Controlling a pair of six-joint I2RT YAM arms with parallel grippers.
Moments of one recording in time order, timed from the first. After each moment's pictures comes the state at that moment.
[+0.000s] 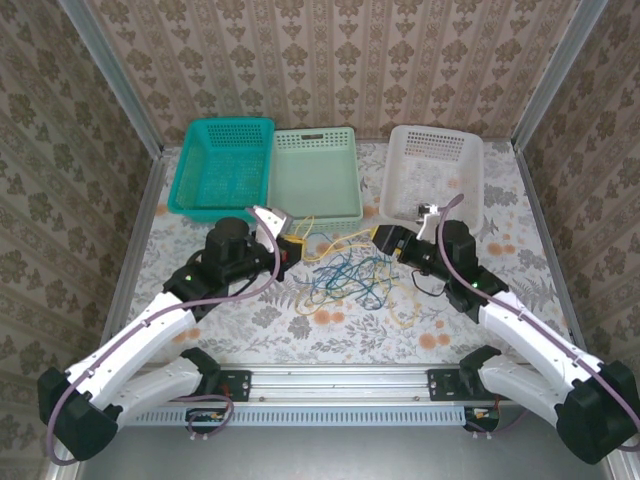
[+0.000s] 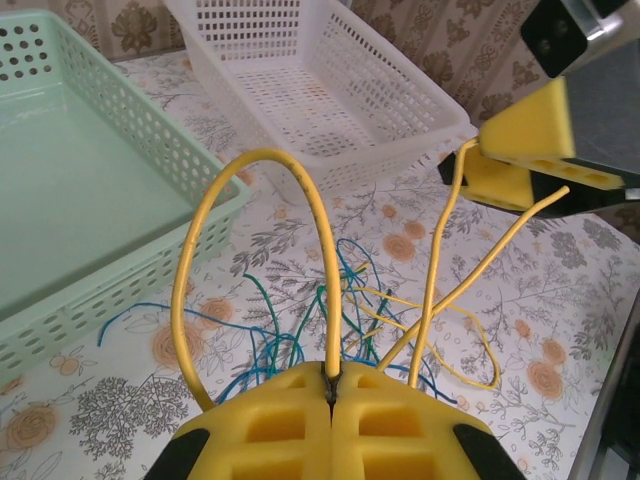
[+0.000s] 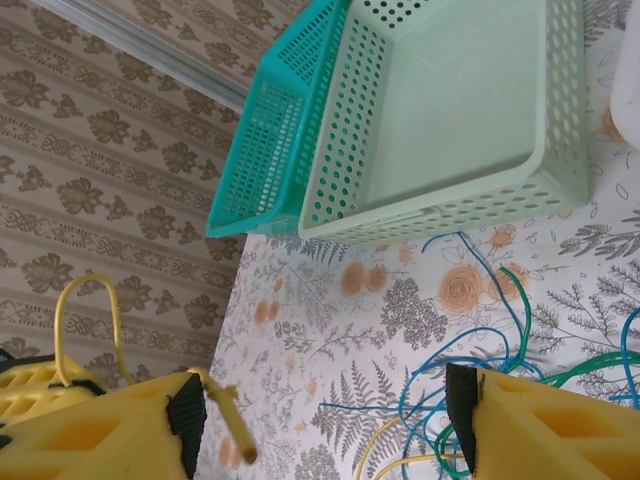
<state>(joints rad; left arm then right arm) -0.71 0.92 0.78 -0.26 0.29 -0.18 0.43 0.96 0.58 0.07 -0.29 0.87</state>
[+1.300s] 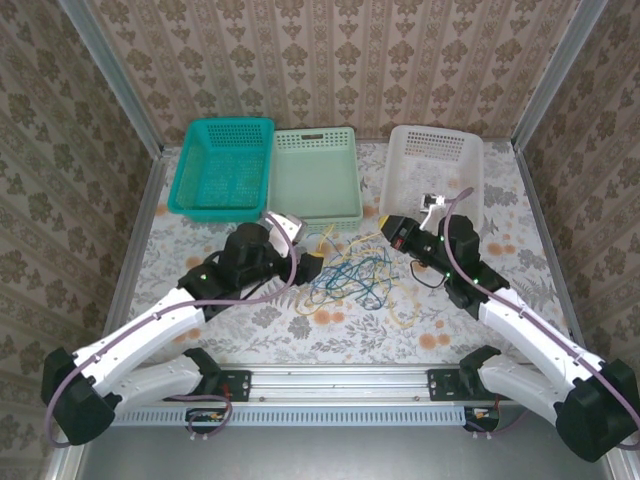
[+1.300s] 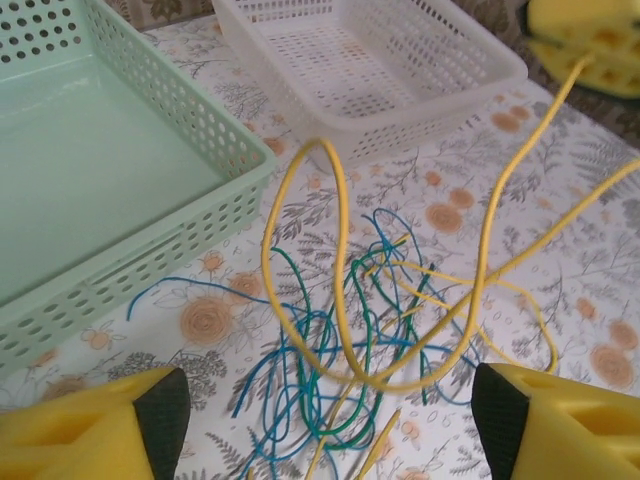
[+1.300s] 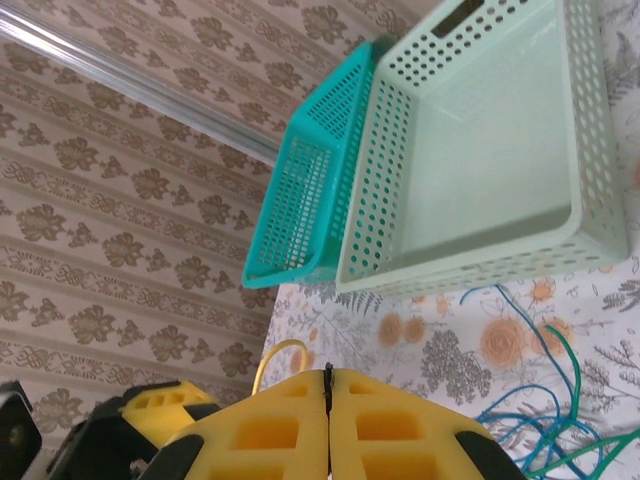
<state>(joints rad) -0.84 0.98 0.79 -0.29 0.07 -0.16 0.43 0.96 0.63 0.12 -0.23 0.94</state>
